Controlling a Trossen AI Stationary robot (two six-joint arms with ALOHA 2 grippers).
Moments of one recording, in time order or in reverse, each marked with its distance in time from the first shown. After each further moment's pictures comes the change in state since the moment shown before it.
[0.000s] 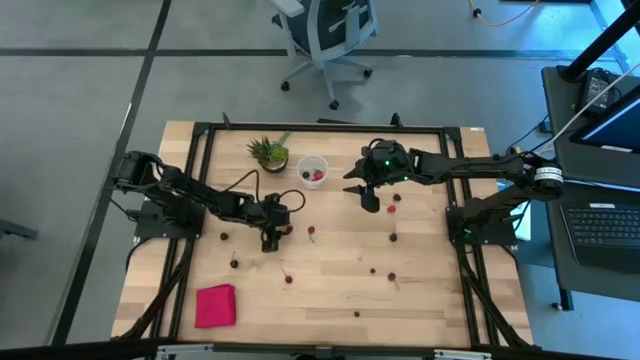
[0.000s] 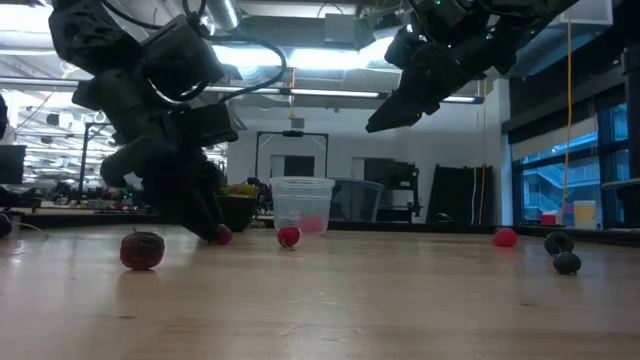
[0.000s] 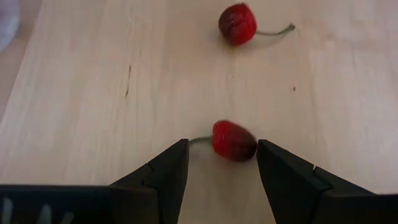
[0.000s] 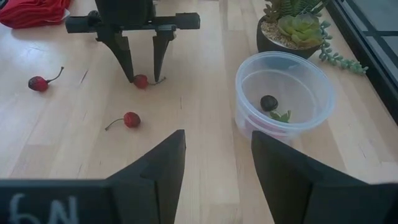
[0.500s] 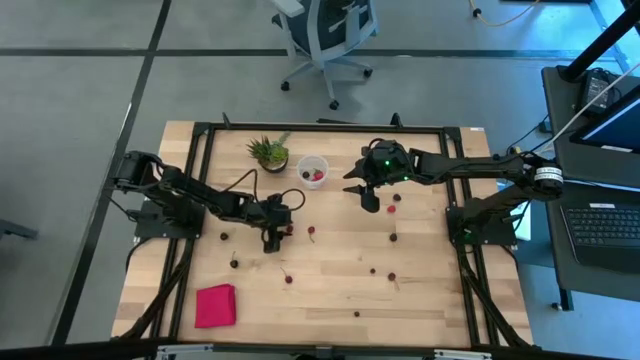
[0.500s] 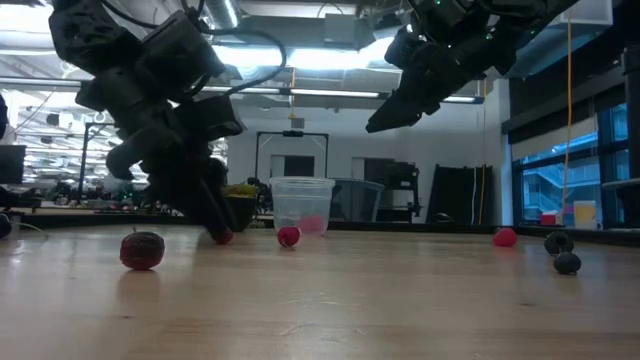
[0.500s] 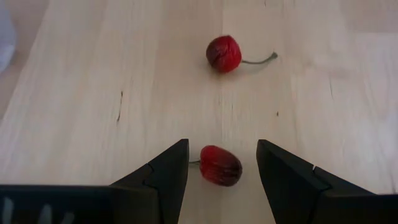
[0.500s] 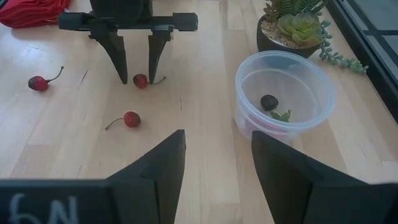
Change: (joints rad) left arm 0.000 0.003 0.000 0.055 0.027 -0.002; right arm 0.000 0.000 0.000 -0.002 0.000 0.001
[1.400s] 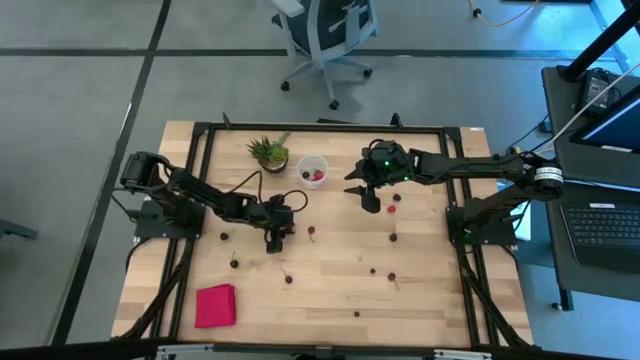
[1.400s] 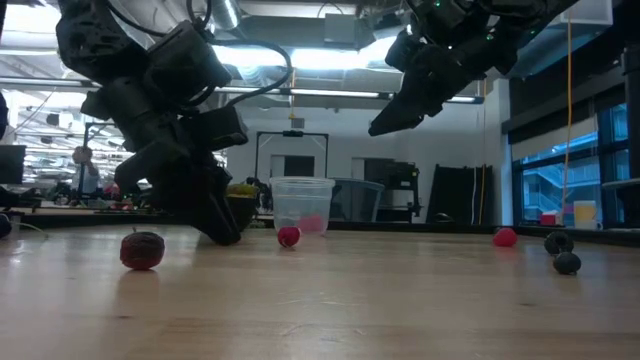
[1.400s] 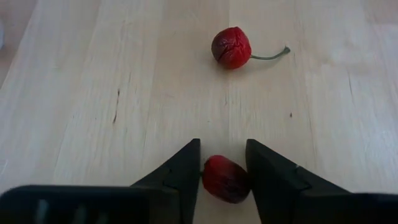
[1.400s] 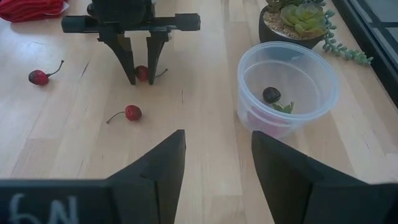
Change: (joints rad) left arm 0.000 0.071 0.003 0.026 -0.003 0.000; right arm 0.000 0.000 0.000 -0.024 0.000 0.004
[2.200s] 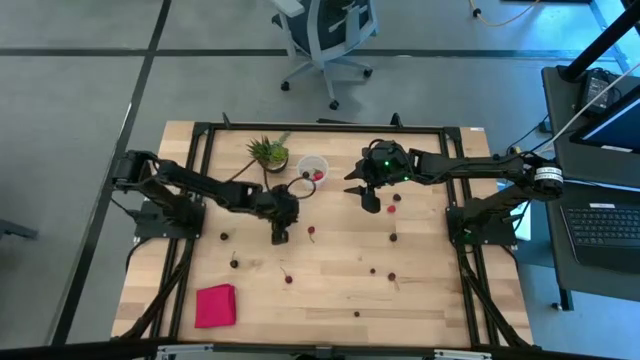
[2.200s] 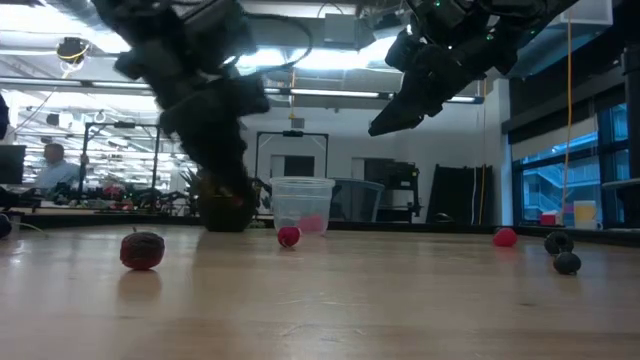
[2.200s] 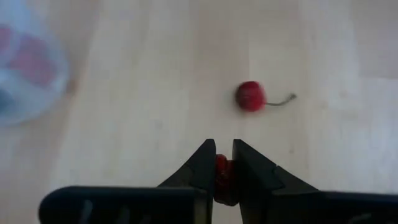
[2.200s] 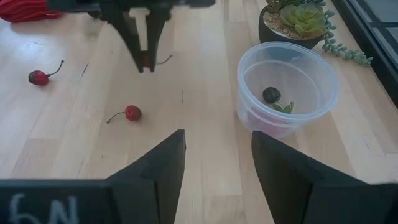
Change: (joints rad) left arm 0.070 -0.095 0.206 -0.314 0.011 0.004; right arm 0.000 0.000 0.000 0.000 0.000 0.000
